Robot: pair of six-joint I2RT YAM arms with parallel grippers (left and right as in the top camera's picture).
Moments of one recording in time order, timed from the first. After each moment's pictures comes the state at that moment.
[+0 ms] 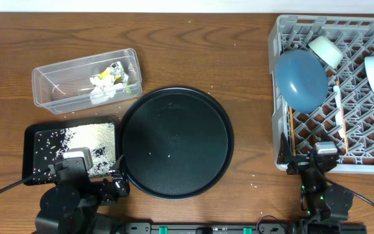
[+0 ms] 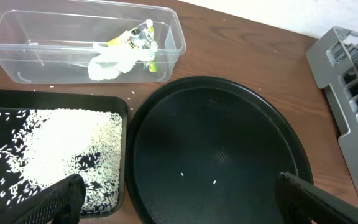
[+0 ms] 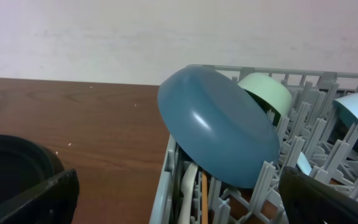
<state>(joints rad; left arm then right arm) -0.26 0.32 0.84 -1.08 -0.08 -0.38 -0.09 0.01 0.01 -0.06 -0.17 -0.01</state>
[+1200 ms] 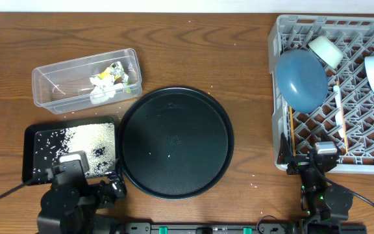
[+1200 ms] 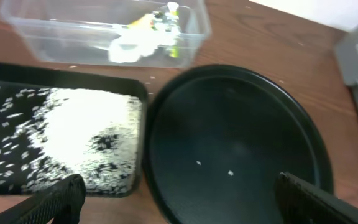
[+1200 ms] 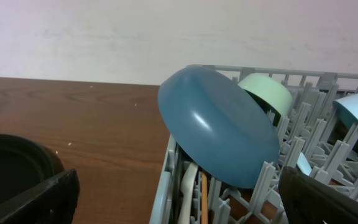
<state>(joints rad) -0.16 0.30 0.82 -1.14 -0.09 -0.38 -0.09 0.01 0.01 -0.06 -0.17 -0.01</state>
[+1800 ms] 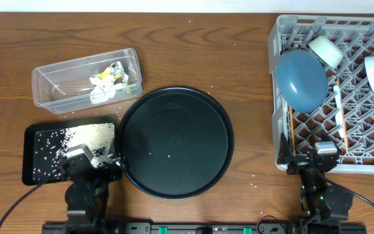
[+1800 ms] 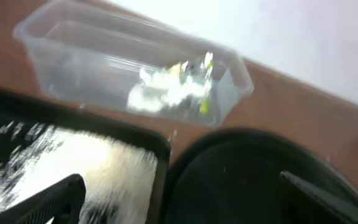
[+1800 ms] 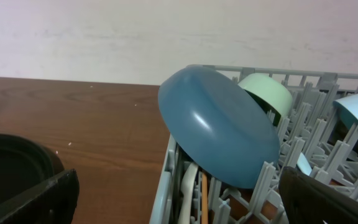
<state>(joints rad) -0.01 0.01 0.19 -0.45 -0.11 -0.38 -0.09 0.01 0.01 -0.06 -0.17 -0.01</state>
